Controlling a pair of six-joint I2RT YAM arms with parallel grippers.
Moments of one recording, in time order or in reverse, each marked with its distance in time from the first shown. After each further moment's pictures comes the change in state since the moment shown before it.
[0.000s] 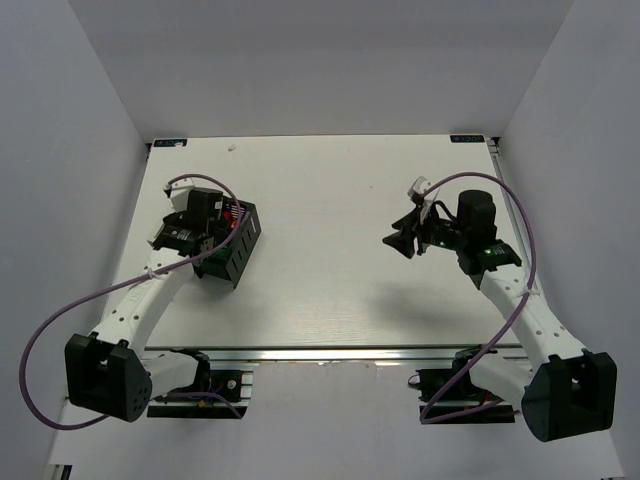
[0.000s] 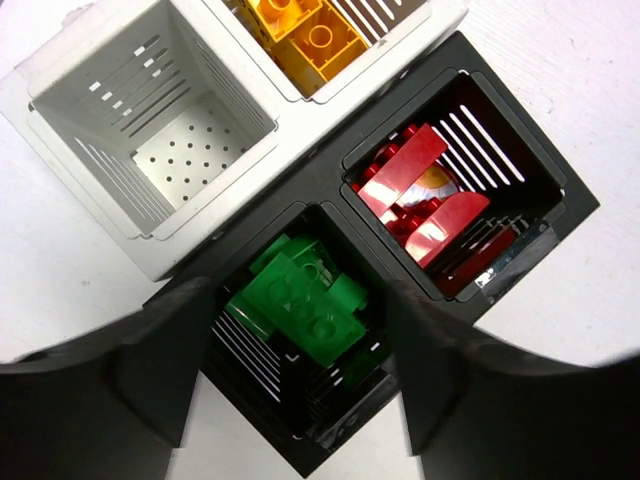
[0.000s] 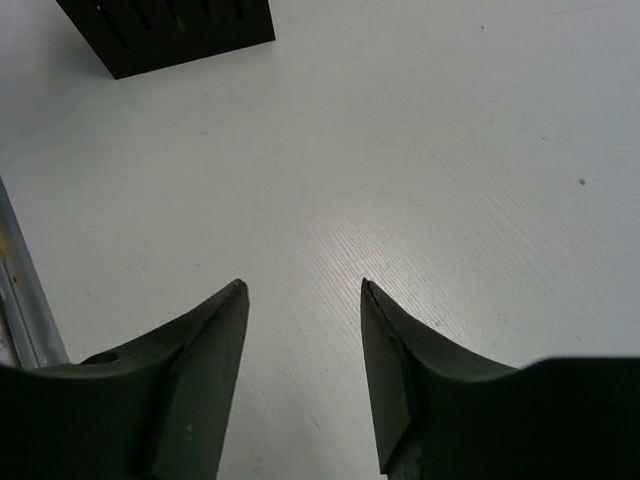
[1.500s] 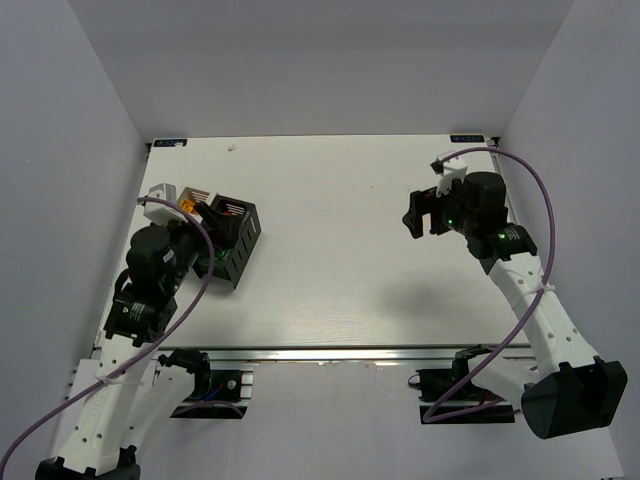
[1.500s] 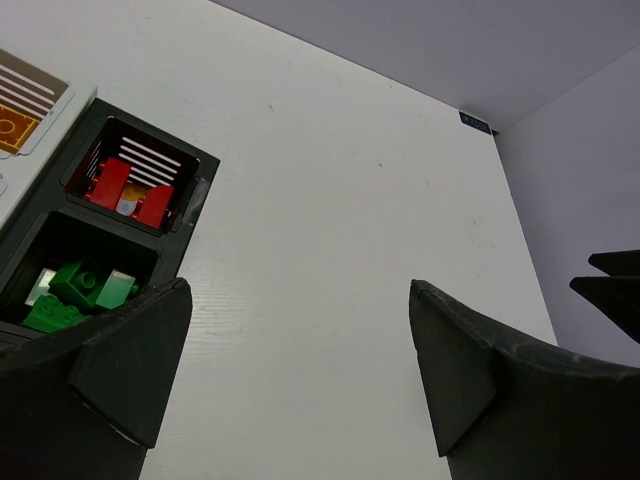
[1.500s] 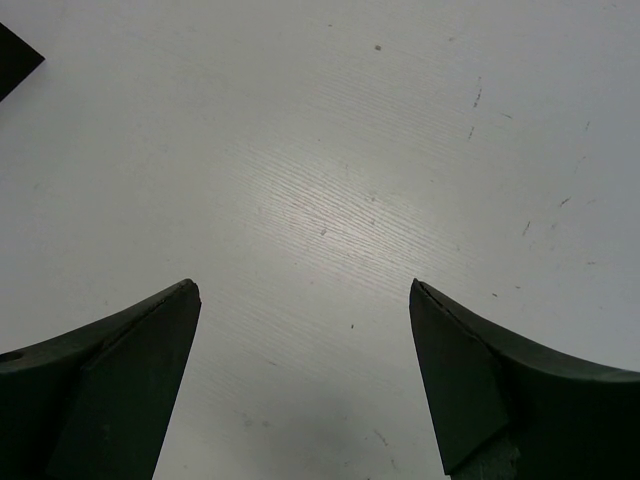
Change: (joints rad) left arm 0.000 -0.539 -0.087 0.159 0.533 0.058; right arm 0.001 0.015 0.240 -0.304 0.528 0.201
